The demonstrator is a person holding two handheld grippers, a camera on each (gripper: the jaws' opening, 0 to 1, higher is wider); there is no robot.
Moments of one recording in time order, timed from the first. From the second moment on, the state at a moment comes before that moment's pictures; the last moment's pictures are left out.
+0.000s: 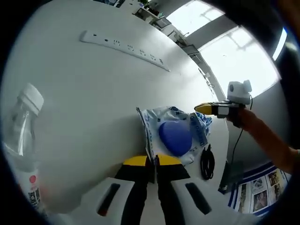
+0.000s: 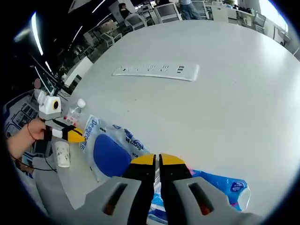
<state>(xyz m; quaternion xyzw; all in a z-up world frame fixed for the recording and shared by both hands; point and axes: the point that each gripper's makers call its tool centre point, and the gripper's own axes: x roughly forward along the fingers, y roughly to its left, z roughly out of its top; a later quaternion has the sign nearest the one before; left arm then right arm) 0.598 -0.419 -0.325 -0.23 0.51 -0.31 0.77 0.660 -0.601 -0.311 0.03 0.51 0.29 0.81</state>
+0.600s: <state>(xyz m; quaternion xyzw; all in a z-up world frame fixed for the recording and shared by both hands) 0.598 -0.418 -0.320 -0.21 0.50 -0.32 0.78 0.663 -0.604 -0.301 0.03 0.49 0.29 0.82</state>
